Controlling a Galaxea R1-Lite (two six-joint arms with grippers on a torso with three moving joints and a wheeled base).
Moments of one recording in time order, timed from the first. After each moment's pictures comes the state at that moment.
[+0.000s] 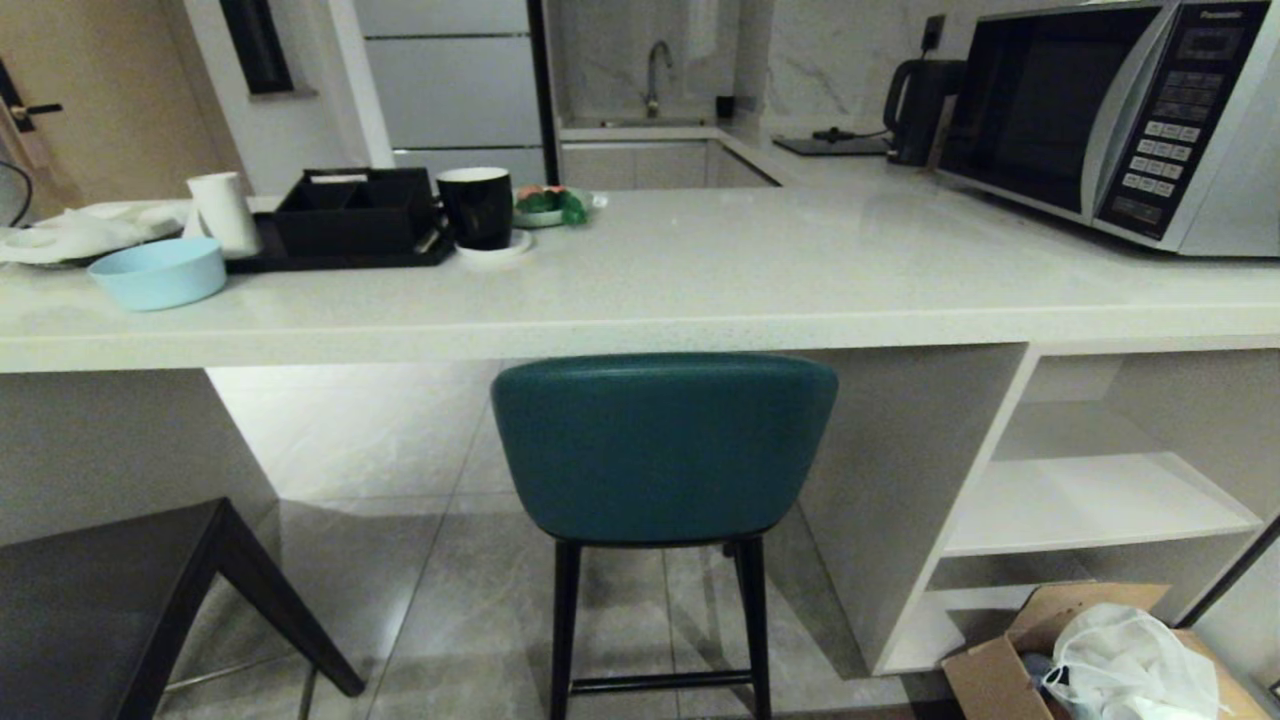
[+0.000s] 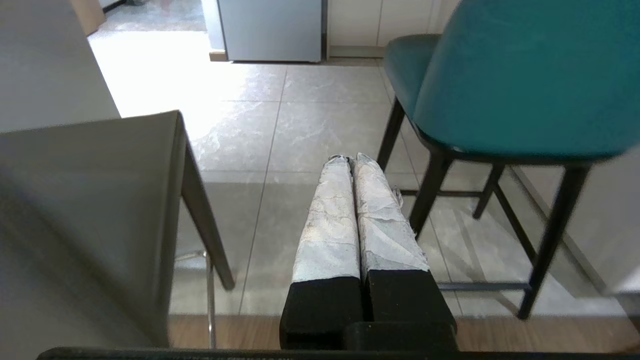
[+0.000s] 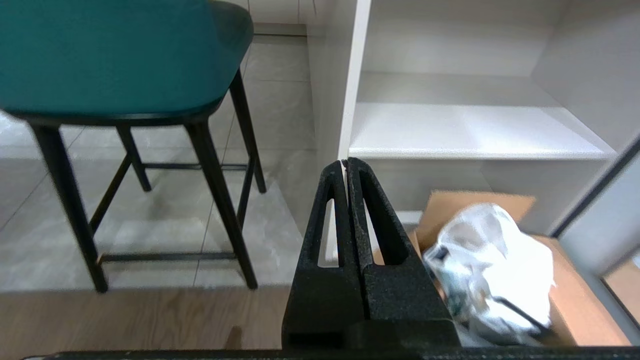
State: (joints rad) left arm 0.00 0.00 0.00 -0.05 0.00 -0.01; right arm 0.00 0.00 0.00 0.01 0.01 -0.08
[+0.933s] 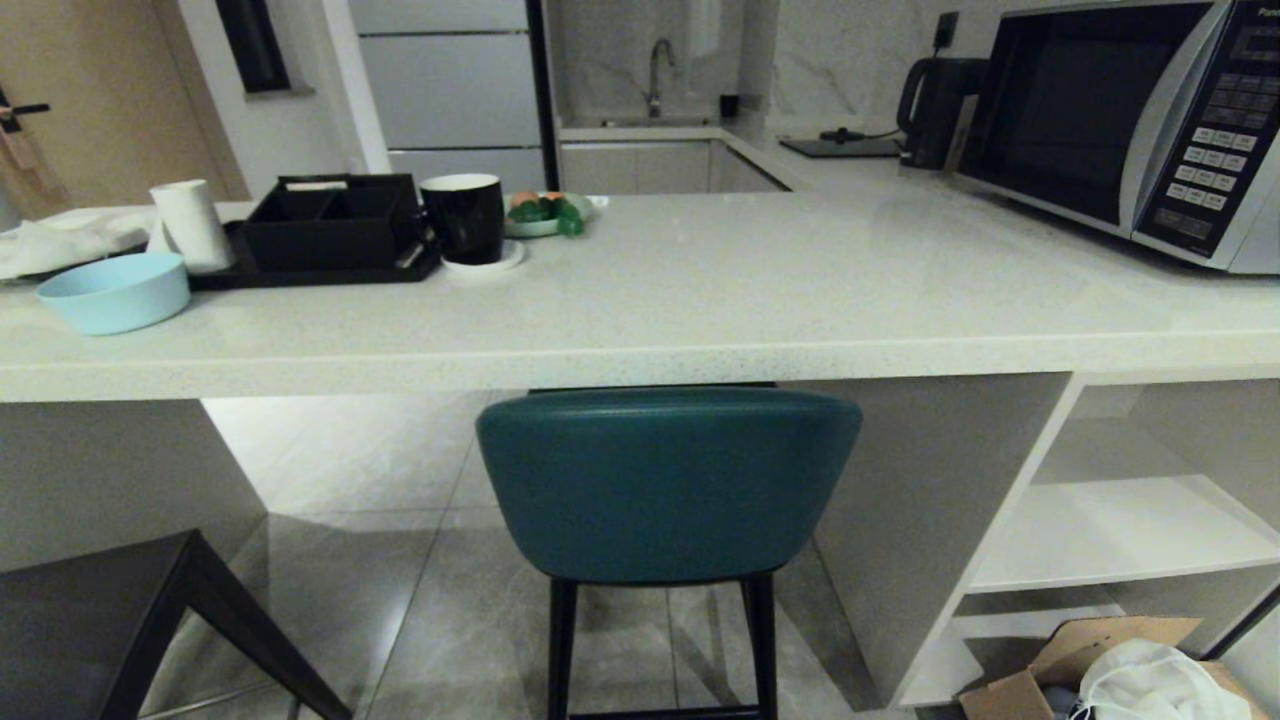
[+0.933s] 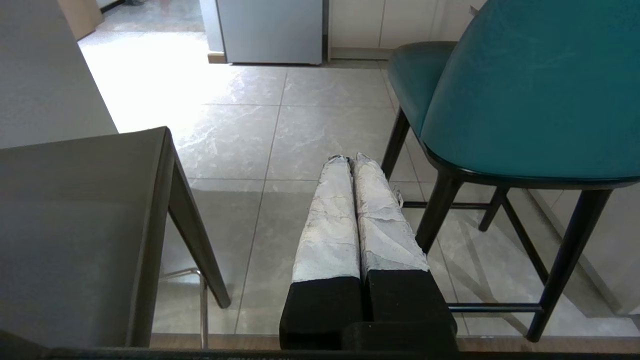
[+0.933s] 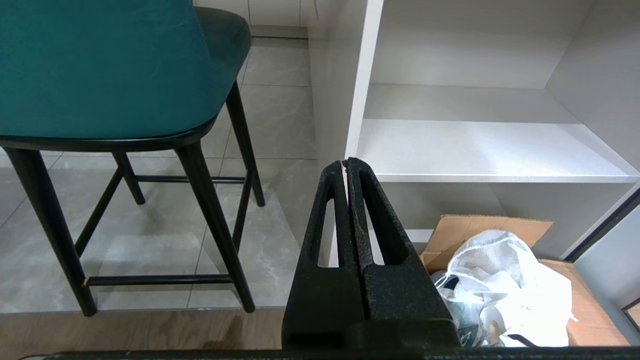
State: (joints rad) left arm 0.00 0.00 0.00 -0.05 0.00 -0.01; right arm 0.00 0.00 0.00 0.01 0.01 -0.08
